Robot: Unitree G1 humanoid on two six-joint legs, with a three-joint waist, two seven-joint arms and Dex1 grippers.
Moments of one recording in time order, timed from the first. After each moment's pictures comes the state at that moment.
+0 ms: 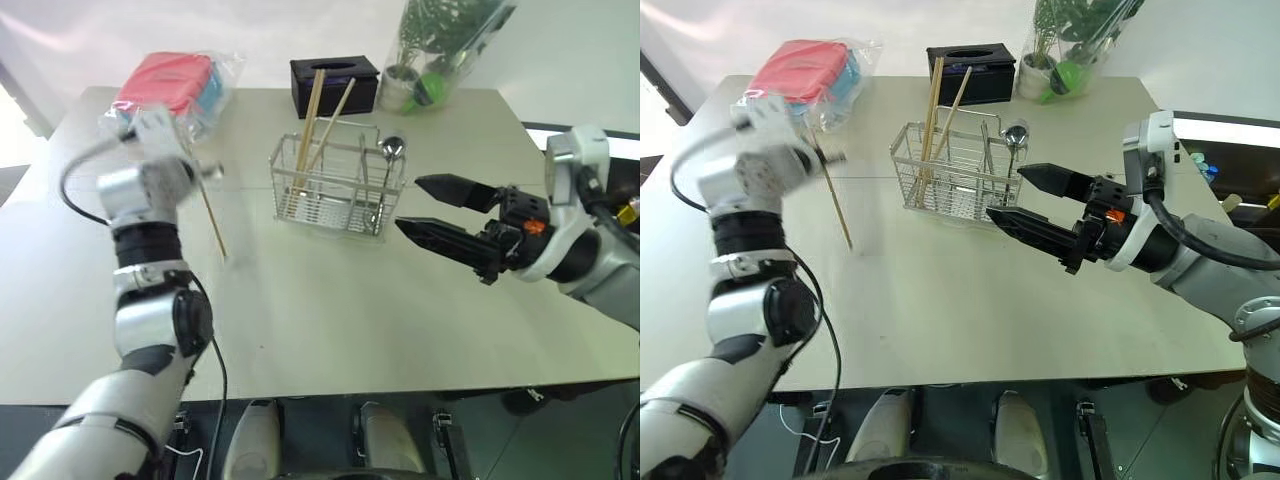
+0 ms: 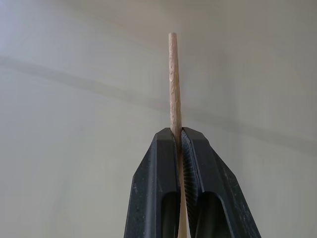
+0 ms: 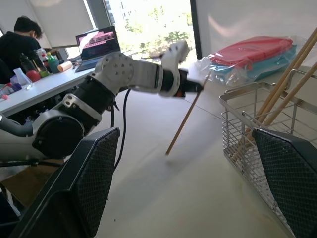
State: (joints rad) left arm -1.12 0.33 0.44 0.47 -0.16 0.76 0.07; right arm -0.32 -0.91 -0.33 -0.60 1.42 0.83 0.42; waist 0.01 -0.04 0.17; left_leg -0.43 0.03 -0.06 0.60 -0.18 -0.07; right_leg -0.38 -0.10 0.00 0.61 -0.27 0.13
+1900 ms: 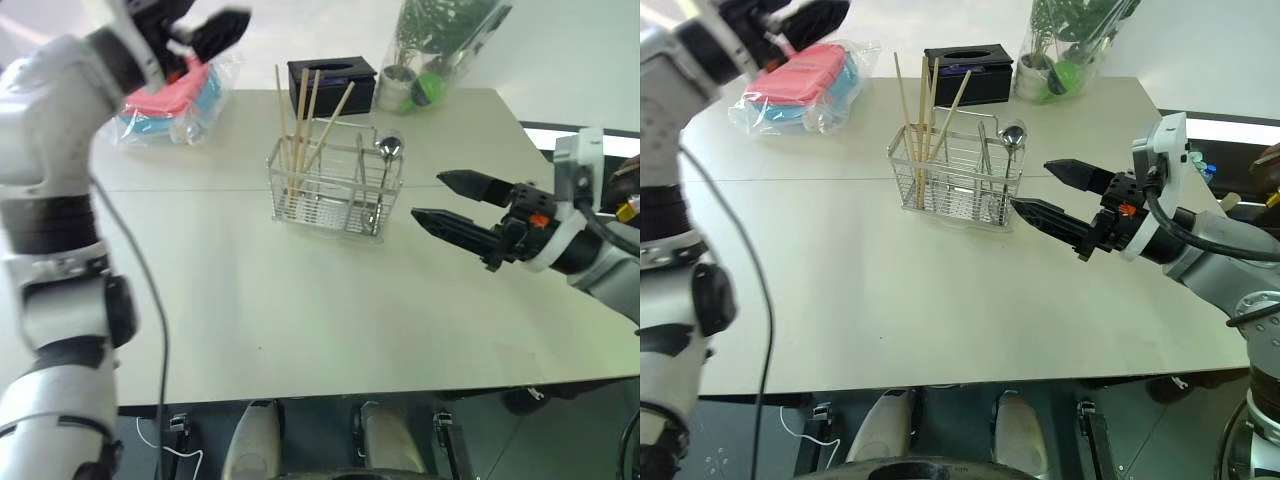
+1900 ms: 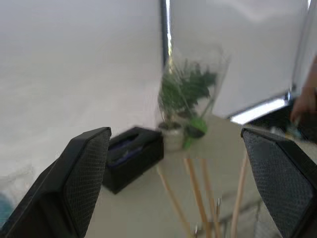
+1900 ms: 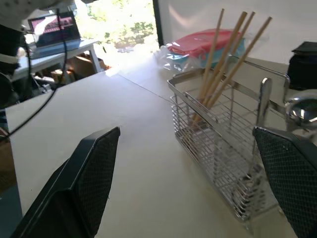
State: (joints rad) left arm -1.02 0.80 0.16 0.13 -0.50 0.75 -0.79; right arm -0.29 -0.91 -0.34 -0.51 1.17 0.79 0.52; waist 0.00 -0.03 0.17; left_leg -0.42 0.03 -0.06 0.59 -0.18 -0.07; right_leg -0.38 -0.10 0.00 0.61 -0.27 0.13
